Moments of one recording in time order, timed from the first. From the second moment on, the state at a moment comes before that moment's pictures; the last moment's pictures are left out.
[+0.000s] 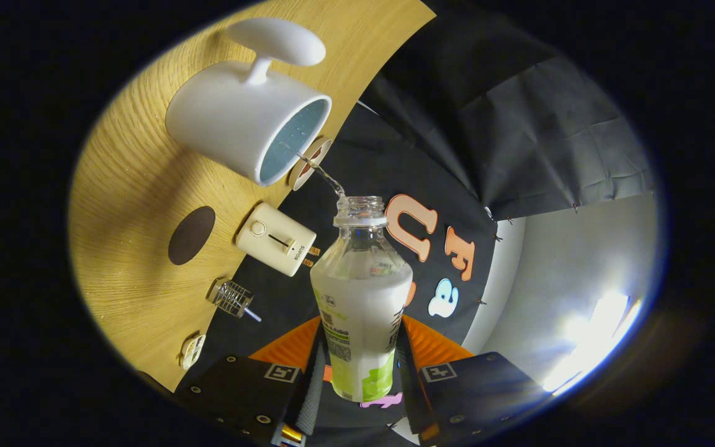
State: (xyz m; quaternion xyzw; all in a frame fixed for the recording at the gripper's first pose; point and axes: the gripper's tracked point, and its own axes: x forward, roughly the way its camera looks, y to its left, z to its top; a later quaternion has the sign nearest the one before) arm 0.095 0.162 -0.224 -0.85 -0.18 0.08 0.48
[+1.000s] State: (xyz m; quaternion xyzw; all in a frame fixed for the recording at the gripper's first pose) arm 0.083 0.178 -0.232 -0.87 -0.20 0.10 0.44
